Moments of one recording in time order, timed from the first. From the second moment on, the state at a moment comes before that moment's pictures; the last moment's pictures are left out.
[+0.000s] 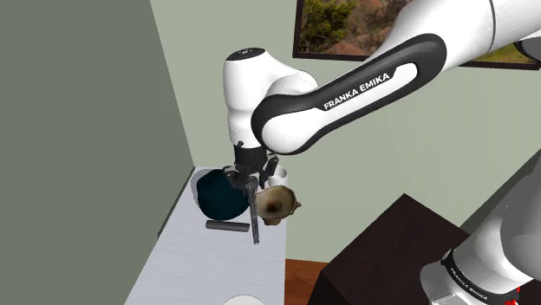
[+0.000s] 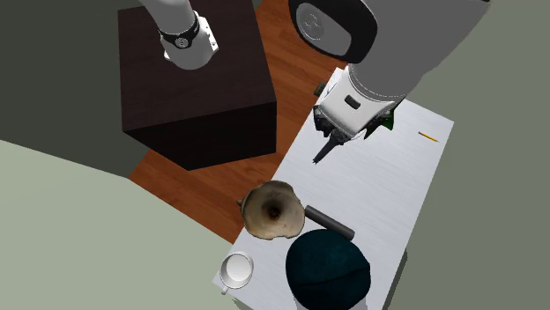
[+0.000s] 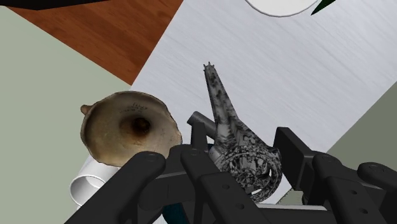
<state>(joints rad) 0.09 0.17 0.56 -2.02 -0.12 2.15 0.91</state>
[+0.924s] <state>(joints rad) 0.08 0.09 0.57 -1.91 -0.07 1.98 0.87</state>
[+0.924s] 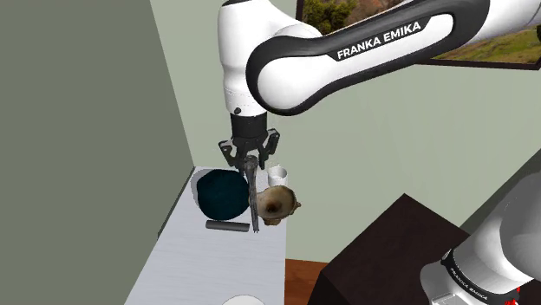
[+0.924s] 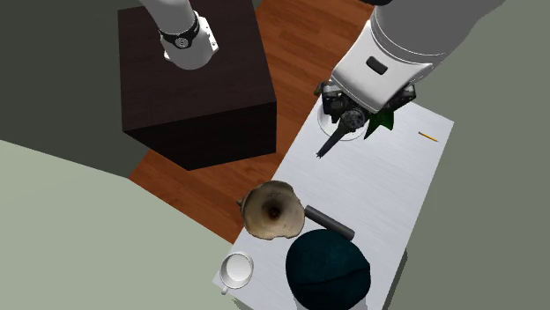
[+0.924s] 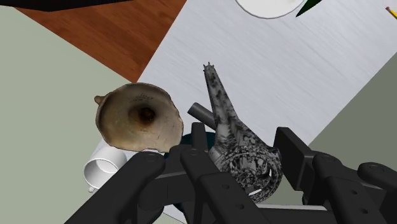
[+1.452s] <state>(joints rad) 0.00 0.05 0.51 -1.81 -0.04 1.85 0.72</state>
